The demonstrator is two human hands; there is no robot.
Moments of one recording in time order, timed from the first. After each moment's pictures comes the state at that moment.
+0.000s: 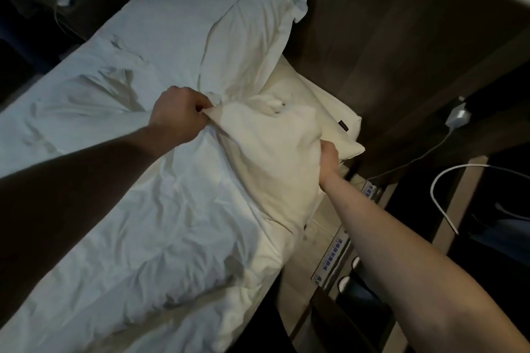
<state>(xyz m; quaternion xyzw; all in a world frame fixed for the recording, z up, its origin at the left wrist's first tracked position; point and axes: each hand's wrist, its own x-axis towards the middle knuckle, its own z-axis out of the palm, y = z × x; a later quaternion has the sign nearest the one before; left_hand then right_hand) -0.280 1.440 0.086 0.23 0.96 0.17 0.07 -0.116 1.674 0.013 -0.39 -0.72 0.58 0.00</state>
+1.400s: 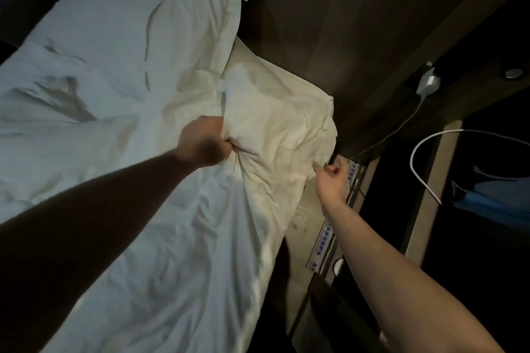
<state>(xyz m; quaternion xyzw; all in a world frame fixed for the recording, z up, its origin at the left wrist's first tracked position) -0.233 1.538 0.002 0.26 0.94 0.10 0.22 -0.038 1.712 -0.067 -0.62 -0.54 0.57 0.08</state>
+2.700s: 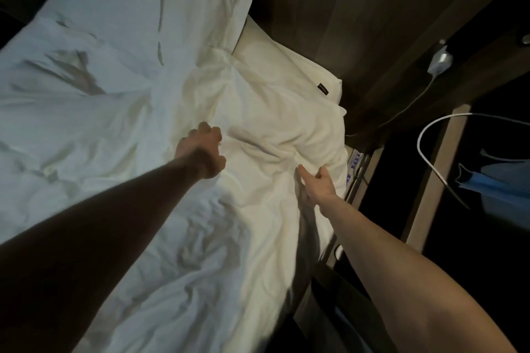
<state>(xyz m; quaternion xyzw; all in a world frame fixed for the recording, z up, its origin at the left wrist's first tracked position) -0.181 1.468 -0.031 0.26 0.94 0.00 0.24 0.008 1.666 -0.106 -0.56 -0.56 0.60 -0.10</state>
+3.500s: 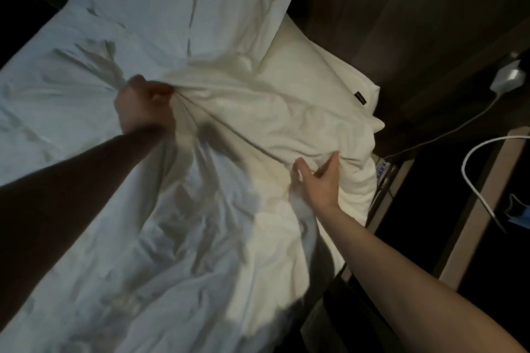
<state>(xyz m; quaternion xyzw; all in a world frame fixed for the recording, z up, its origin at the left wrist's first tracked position) -0.300 1.393 -0.014 0.04 0.97 0.22 -0.05 -0.063 1.626 -0.122 -0.48 -0.67 0.56 0.06</state>
